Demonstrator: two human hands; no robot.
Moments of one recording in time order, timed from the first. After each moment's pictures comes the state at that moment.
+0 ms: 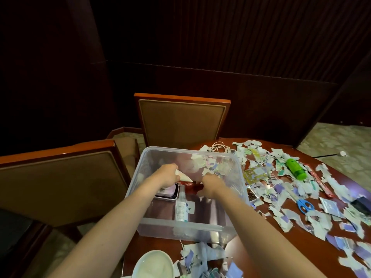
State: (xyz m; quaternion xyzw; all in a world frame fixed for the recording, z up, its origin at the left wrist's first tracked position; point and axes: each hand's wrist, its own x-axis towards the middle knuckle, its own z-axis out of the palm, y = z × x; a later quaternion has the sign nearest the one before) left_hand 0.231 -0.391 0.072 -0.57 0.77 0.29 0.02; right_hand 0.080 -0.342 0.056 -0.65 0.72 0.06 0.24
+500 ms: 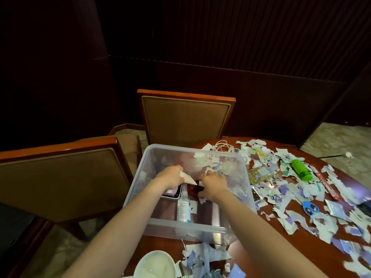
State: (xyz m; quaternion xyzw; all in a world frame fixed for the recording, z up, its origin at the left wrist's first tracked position) left_hand 0.230 -0.391 0.057 -0.57 0.76 0.30 0.03; right_hand 0.082 -0.350 0.036 -0.69 0.71 0.12 0.12
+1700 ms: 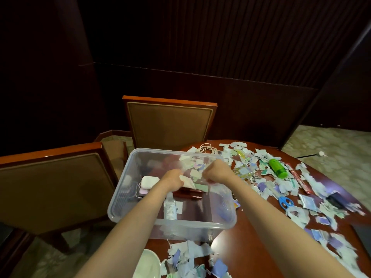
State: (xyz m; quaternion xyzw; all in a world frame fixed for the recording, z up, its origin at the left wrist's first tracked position) left_hand 0.190 -0.376 0.056 -0.56 0.74 0.36 -0.02; right_hand 0.041 -0.340 0.102 -0.55 0.79 -0.07 0.27
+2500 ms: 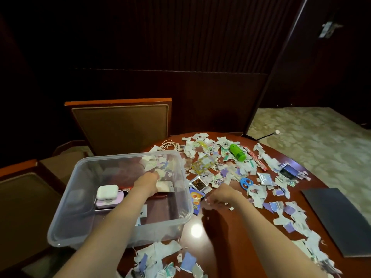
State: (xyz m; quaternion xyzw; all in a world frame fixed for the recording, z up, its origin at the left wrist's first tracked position) left_hand 0.131 -0.369 0.040 -0.51 0.83 0.18 0.10; right_hand -0.072 -0.239 0.058 -0.32 0.83 -0.12 0.43
